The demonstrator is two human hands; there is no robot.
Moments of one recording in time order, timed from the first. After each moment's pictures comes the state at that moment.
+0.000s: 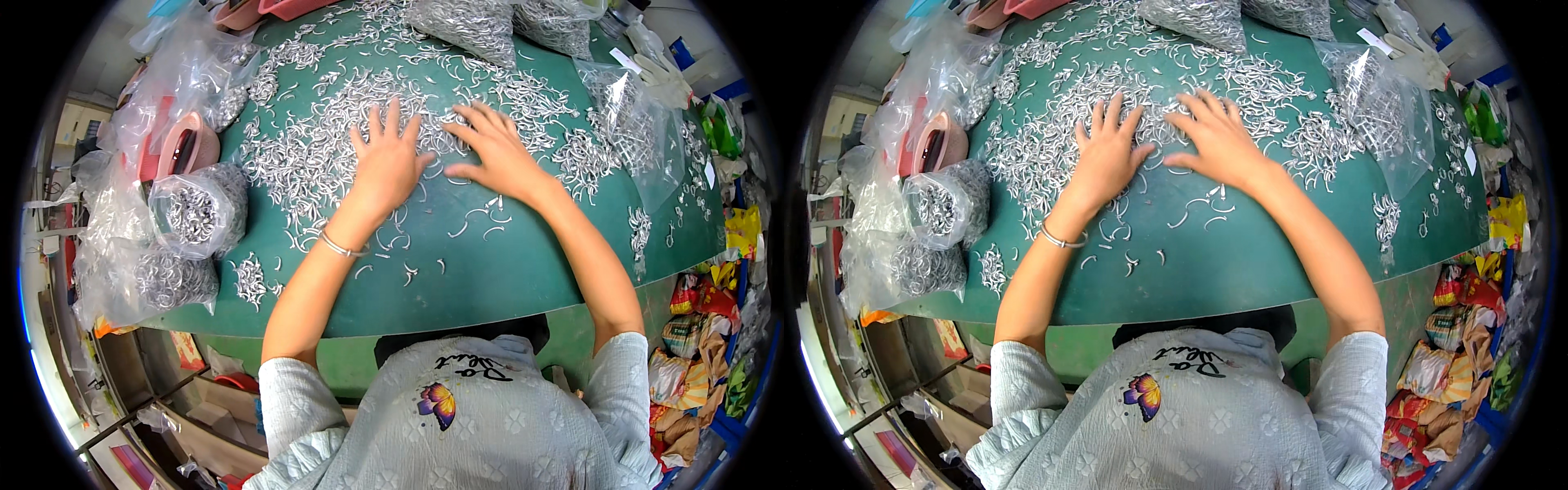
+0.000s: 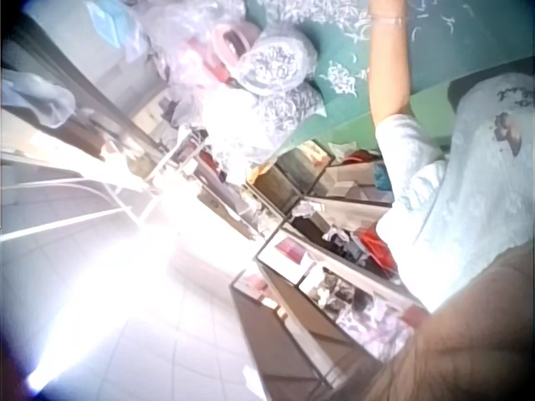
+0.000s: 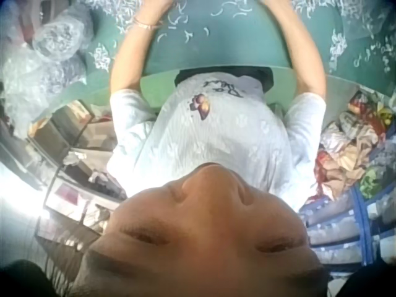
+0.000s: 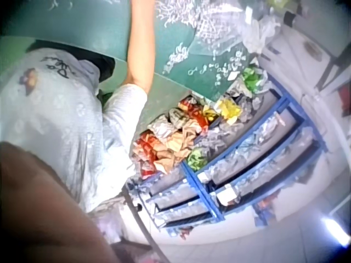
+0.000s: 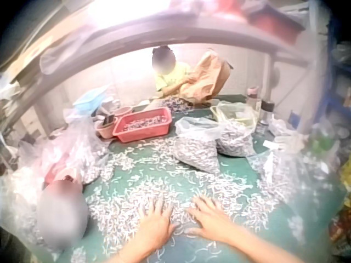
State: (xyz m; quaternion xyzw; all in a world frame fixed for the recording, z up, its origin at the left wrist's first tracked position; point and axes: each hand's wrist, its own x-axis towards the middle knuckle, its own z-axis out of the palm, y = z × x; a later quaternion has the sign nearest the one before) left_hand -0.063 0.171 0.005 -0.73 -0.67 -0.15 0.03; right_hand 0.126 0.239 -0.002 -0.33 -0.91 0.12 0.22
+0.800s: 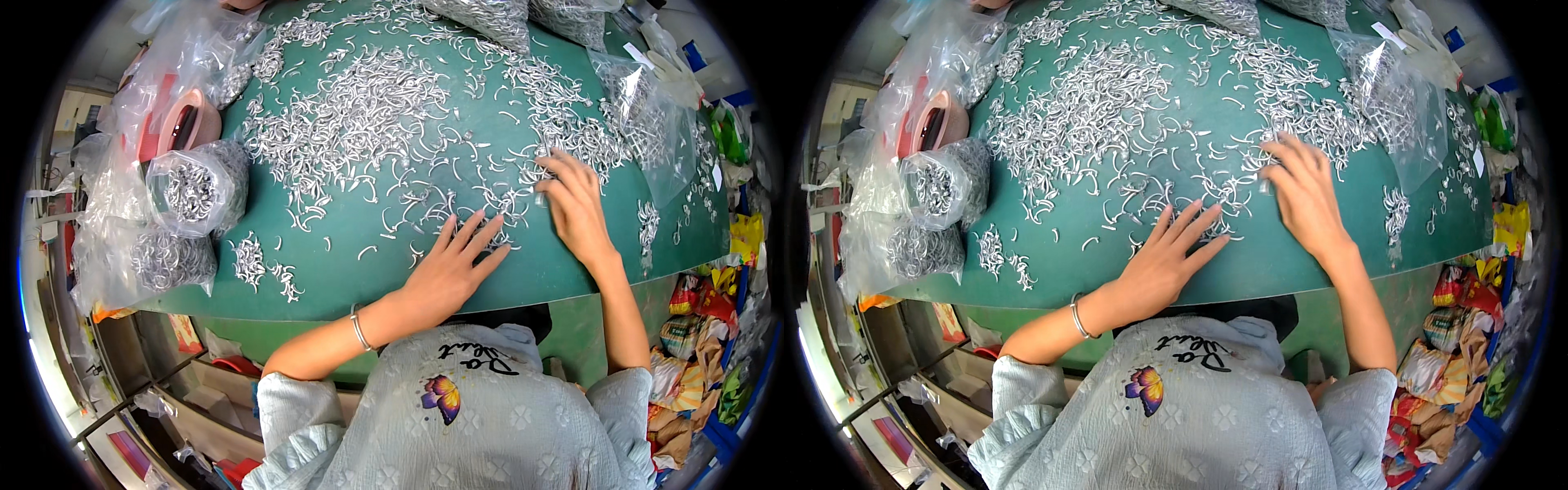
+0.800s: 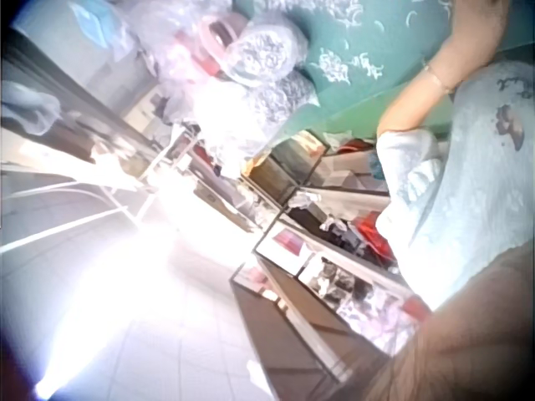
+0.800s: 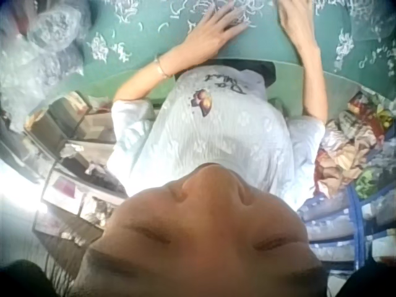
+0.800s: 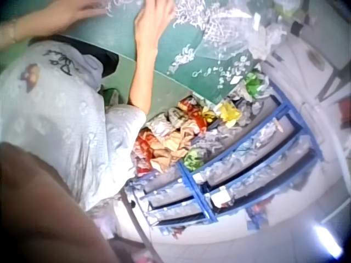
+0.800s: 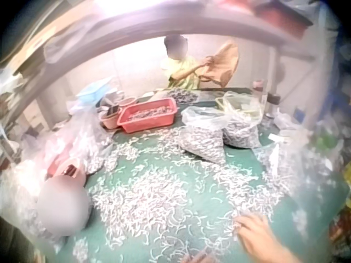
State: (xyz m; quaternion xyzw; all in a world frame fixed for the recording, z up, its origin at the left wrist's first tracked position) left_hand -0.005 0.046 0.016 -0.86 -0.46 -0.16 -0.17; right_hand 0.225 0.173 0.016 -0.34 -0.92 0.07 0.17
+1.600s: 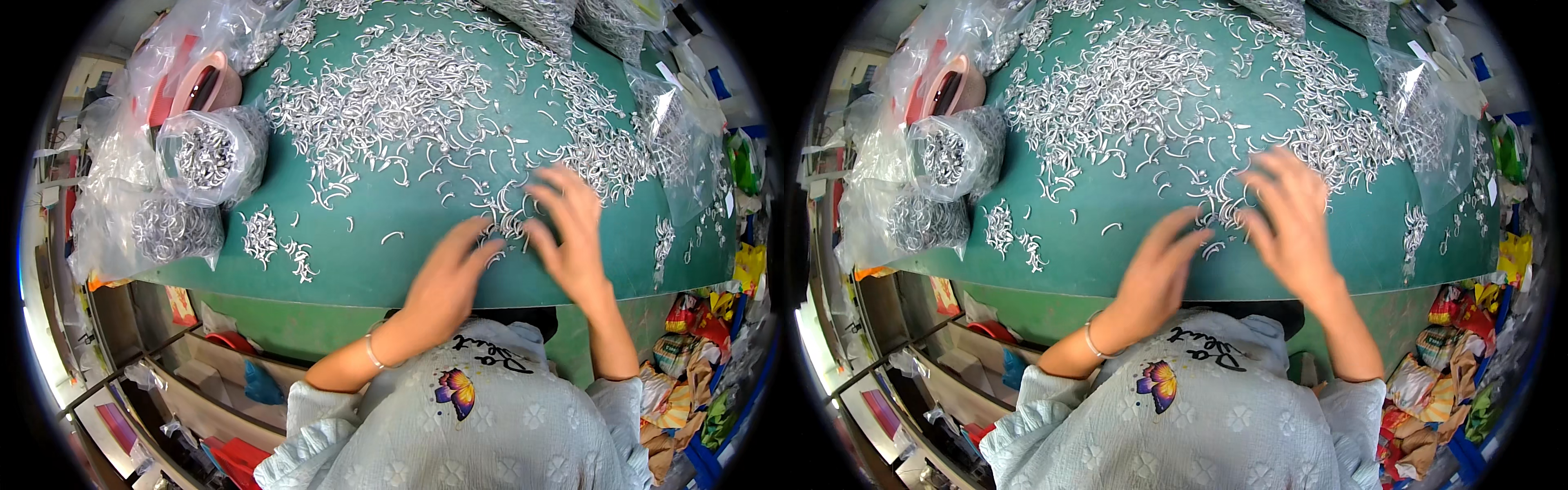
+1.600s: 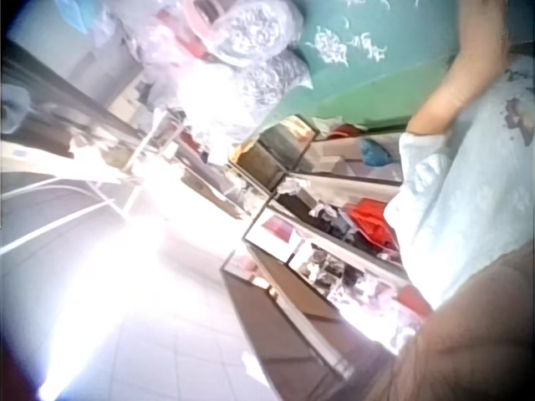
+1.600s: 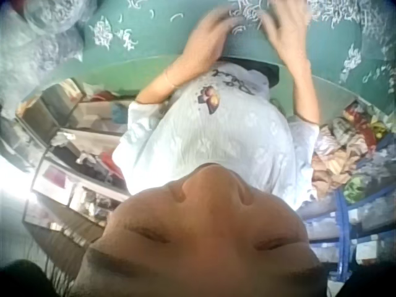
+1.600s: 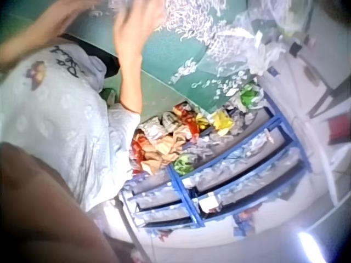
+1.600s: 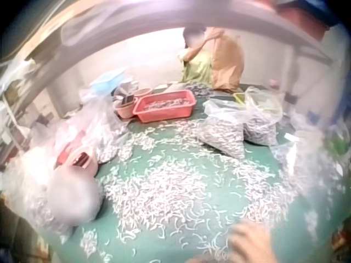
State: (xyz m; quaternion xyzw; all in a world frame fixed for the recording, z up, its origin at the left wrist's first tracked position) left_hand -0.010 0.013 0.021 -0.67 -0.57 -0.39 -0.29; right_hand 0.171 0.129 0.037 -0.36 -0.89 0.17 0.21
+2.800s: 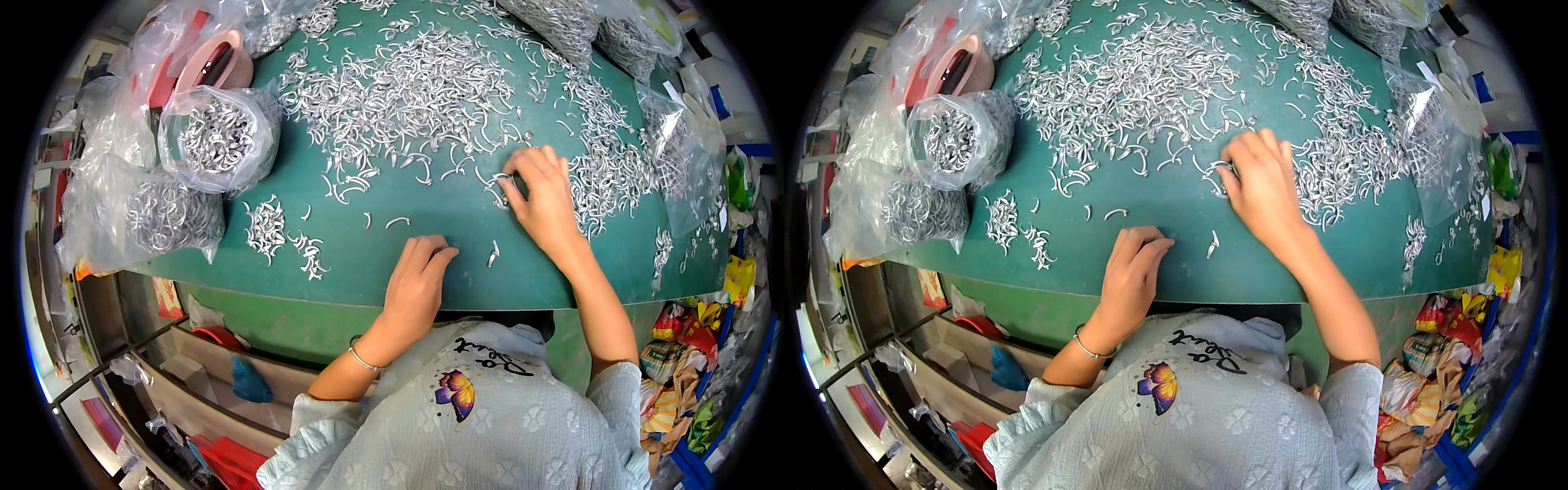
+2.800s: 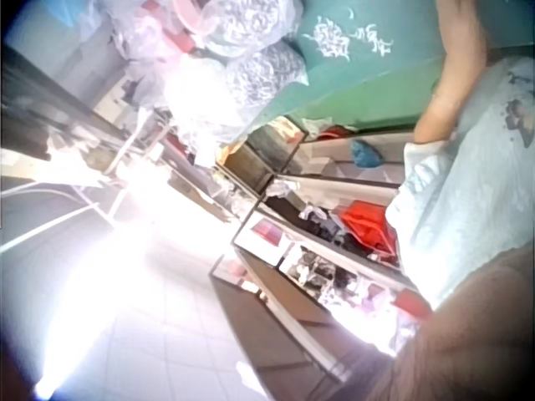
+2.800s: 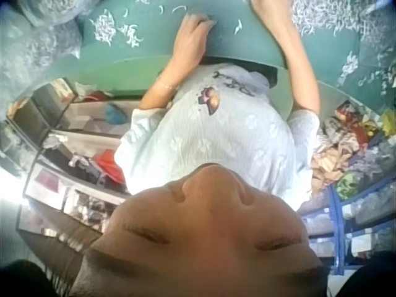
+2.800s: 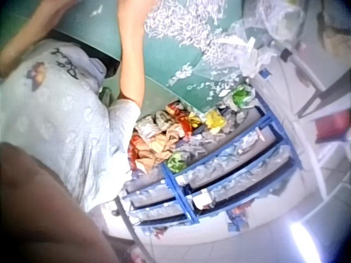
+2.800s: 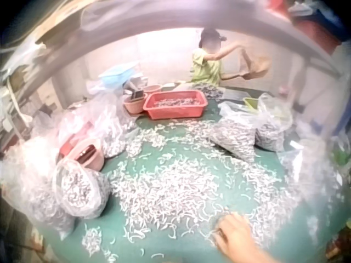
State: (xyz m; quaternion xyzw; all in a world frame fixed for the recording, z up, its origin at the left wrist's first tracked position) left_hand -0.045 -0.010 0.002 -0.63 -0.65 -0.40 -0.18; right_hand 0.105 0.161 0.013 -0.35 -0.90 0.16 0.21
